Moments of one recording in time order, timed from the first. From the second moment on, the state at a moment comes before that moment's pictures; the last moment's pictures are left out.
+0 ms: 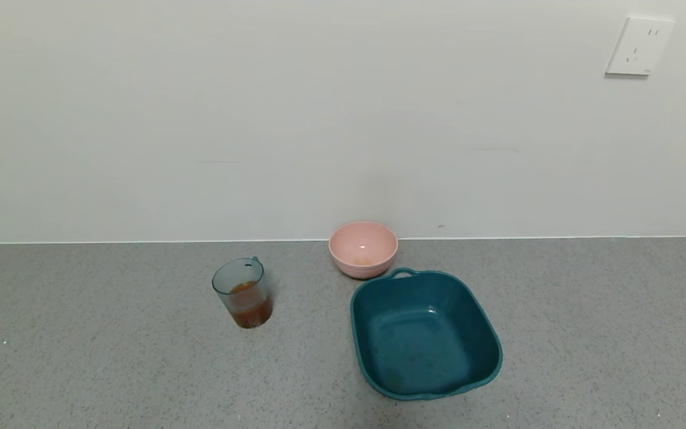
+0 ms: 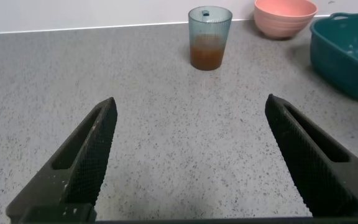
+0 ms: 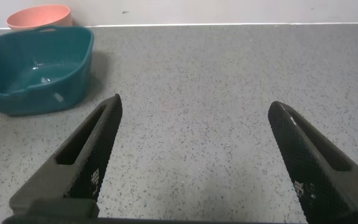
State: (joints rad) left arm 0.00 0.00 -0.01 0.01 -0.02 0.00; right arm 0.01 0.00 0.00 -0.01 -0.02 0.05
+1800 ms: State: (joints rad) left arm -0.06 0.86 -0.49 -0.12 -0.07 0.07; right arm 0.01 0.00 0.00 -0.01 -0.02 0.05
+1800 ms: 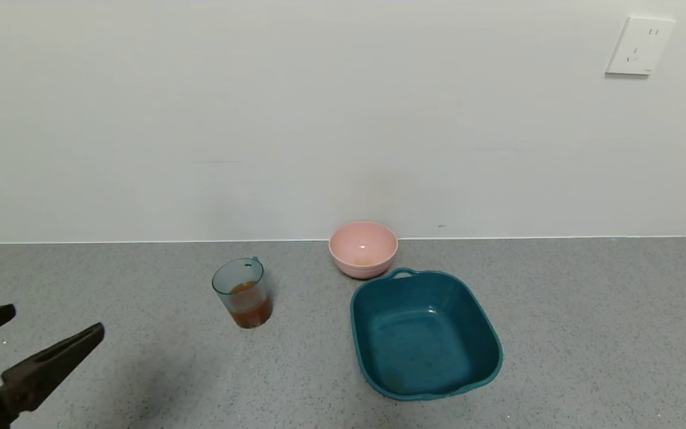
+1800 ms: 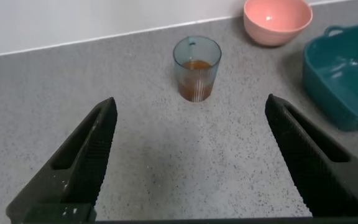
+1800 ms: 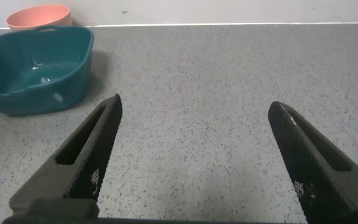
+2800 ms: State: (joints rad) left arm -0.23 1.35 -0.42 -0.35 -0.02 0.06; right arm 0.01 0.00 0.00 -0.01 -0.02 0.05
